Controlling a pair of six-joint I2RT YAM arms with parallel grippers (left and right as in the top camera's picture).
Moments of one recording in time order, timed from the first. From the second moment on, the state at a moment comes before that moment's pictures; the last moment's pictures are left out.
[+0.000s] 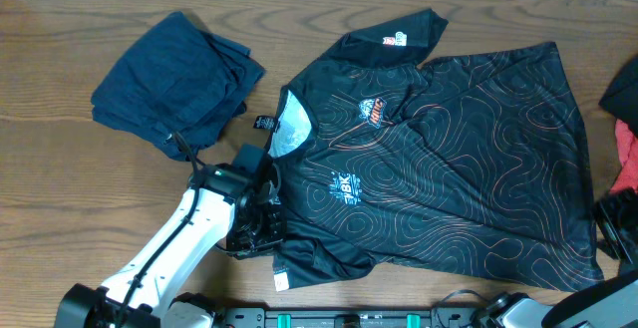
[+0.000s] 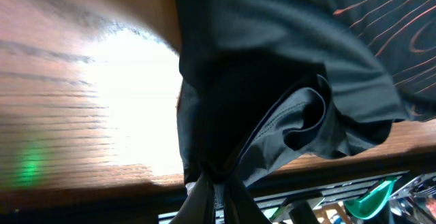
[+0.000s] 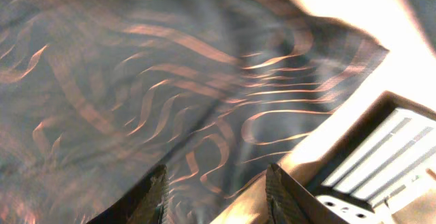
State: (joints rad) left arm -0.39 1.35 0.73 -1.05 0.39 -0.53; right arm -0.91 1.45 1.09 -1.24 -0.12 0.31
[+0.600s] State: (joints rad) left arm -0.39 1.34 0.74 -1.05 0.36 -0.51; right arm -1.09 1.45 0.76 -0.93 0.11 0.52
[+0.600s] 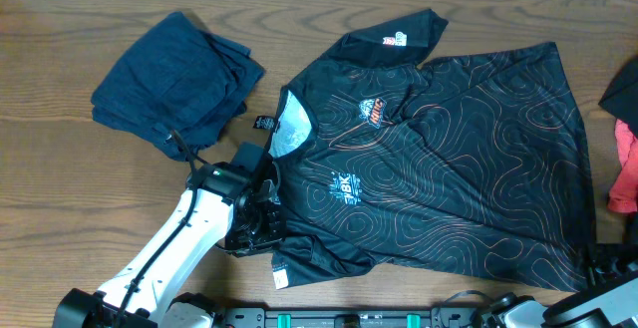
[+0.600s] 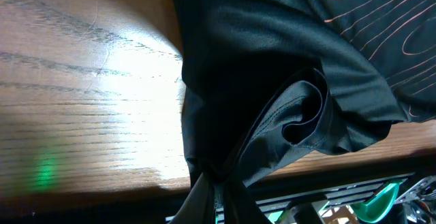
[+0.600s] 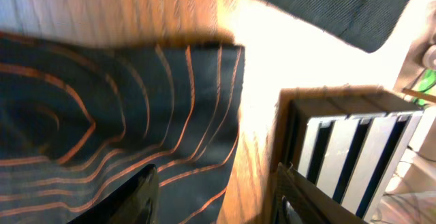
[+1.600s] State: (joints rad) left arm -0.39 1.34 0.74 -1.05 0.36 -0.50; right arm -1.12 1.57 0.75 -0.75 0.15 0.58
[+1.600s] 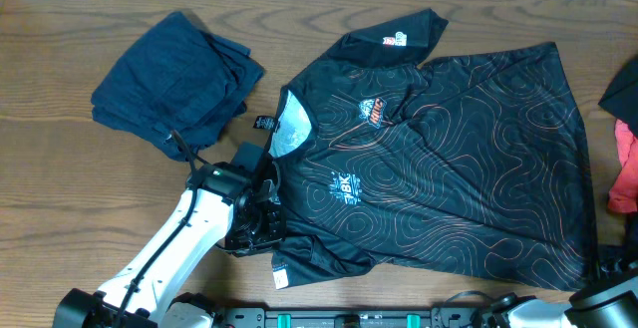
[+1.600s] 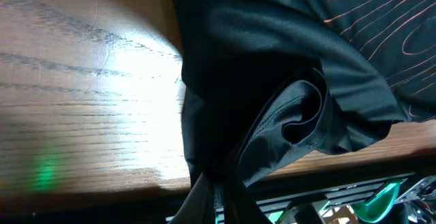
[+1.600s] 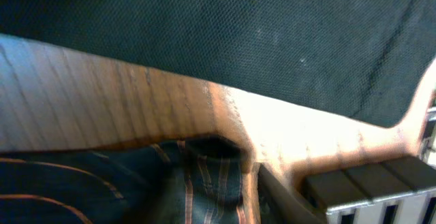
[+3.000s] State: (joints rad) left arm -0.38 1.18 0.84 -0.59 0.32 -0.41; right arm -0.86 1.43 0.99 -0.57 -0.34 0.62
